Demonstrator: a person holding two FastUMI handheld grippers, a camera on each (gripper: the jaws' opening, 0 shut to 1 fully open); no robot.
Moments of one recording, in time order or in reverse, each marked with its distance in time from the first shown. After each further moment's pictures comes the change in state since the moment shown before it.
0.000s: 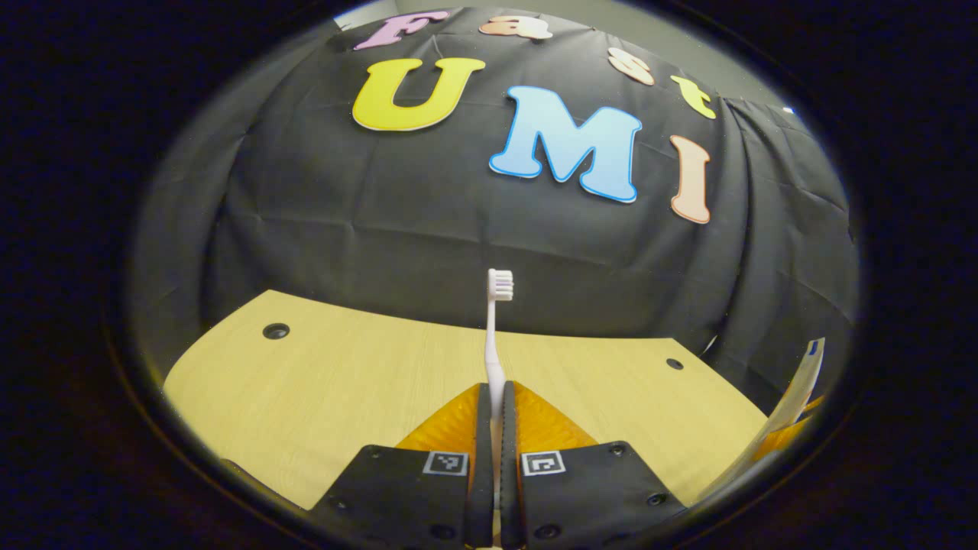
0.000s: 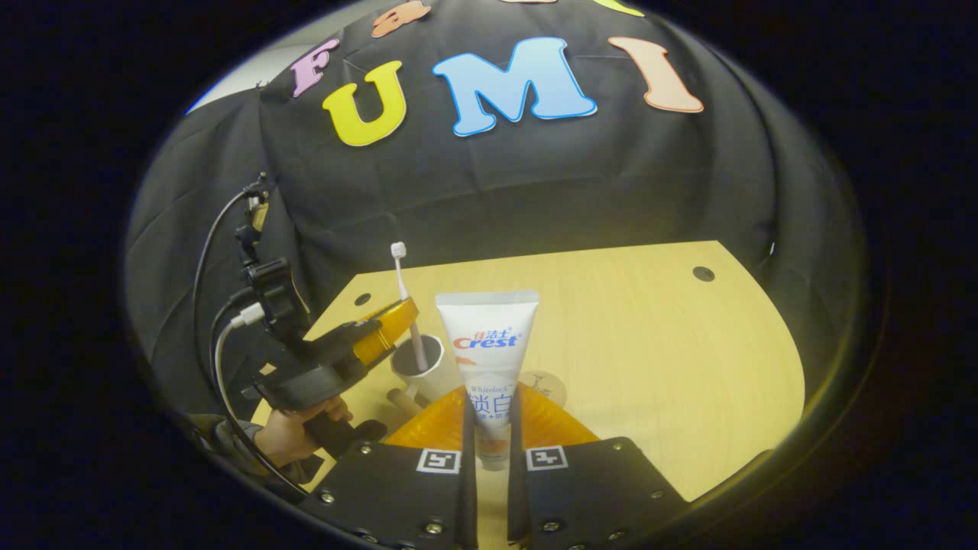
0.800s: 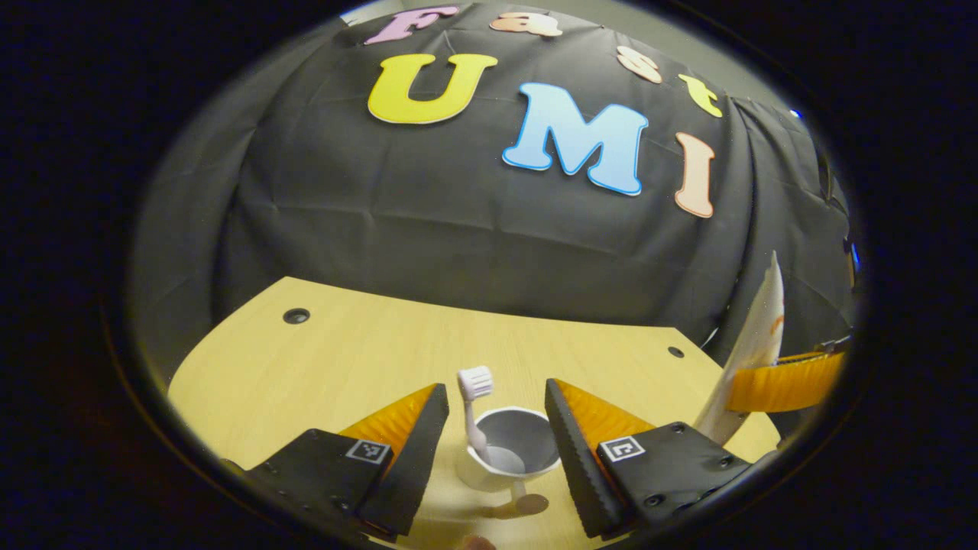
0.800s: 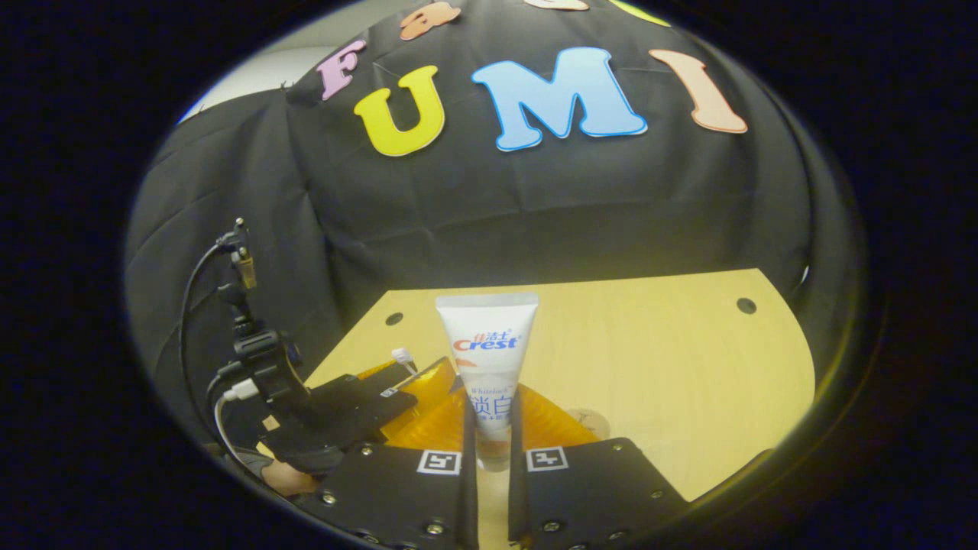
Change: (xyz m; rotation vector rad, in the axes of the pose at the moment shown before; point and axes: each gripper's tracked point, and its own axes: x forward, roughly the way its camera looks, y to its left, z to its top) left arm -0.049 0.023 0.002 -0.002 0.022 0.046; right arm 0.035 0.052 0.044 -0.061 -0.073 0.113
